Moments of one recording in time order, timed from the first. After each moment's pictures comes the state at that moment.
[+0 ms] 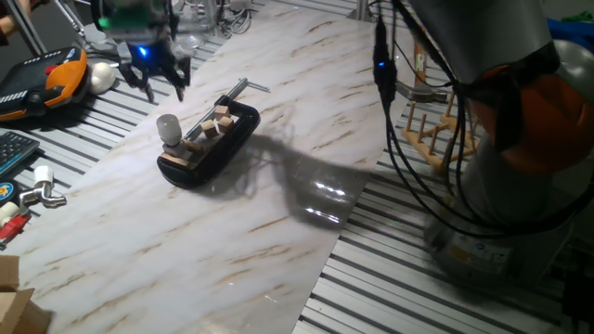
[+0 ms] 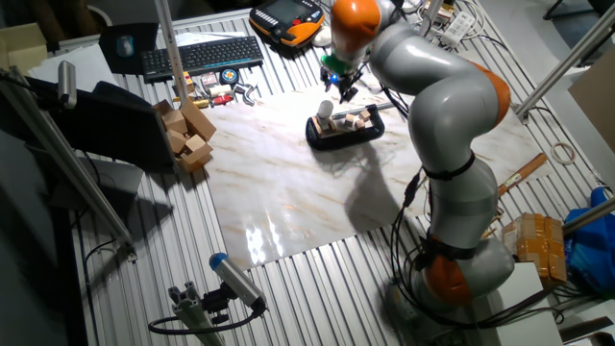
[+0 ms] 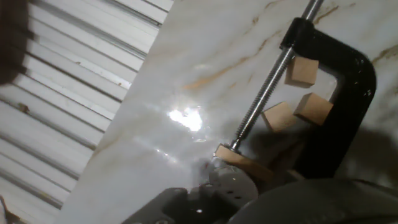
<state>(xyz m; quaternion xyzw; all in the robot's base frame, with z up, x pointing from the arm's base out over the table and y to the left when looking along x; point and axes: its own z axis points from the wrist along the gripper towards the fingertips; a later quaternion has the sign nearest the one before) 0.684 0.050 0.184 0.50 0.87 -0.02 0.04</state>
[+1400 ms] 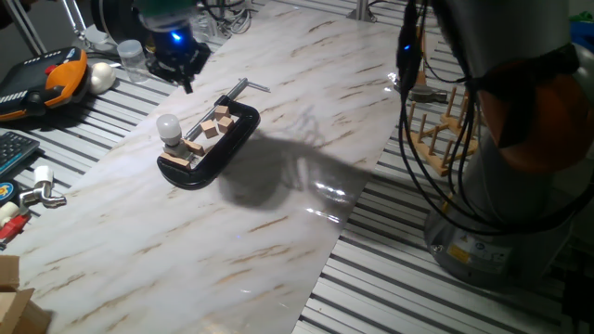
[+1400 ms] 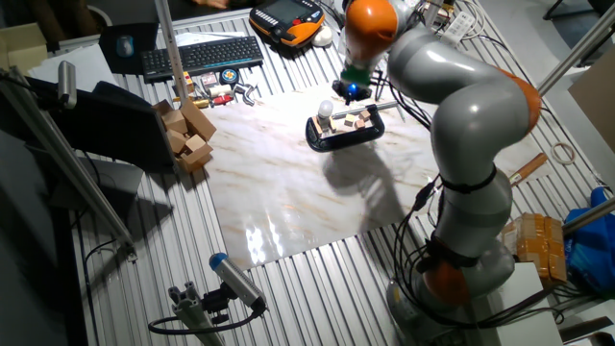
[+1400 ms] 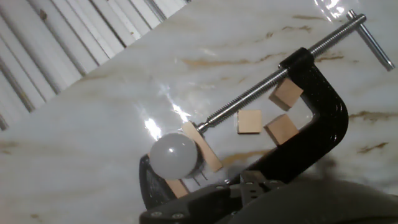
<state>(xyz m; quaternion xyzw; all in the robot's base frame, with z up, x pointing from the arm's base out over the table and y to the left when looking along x) 0.622 0.030 0.197 0.28 0.96 -0.02 0.06</state>
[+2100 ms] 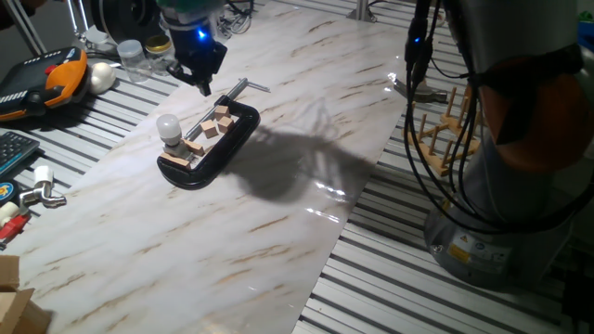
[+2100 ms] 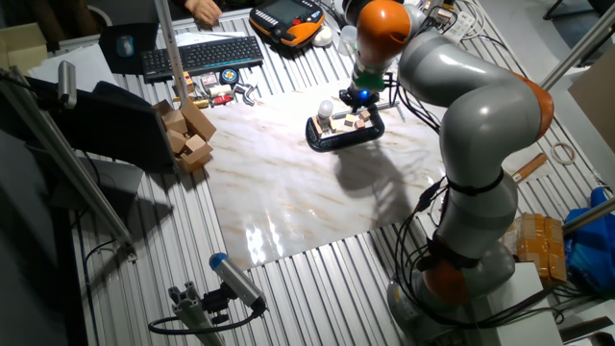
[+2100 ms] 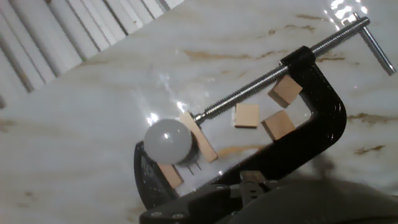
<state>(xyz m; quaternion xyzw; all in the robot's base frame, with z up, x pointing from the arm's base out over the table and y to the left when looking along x) 0.594 0.024 0.199 0.16 0.99 -0.01 0.03</state>
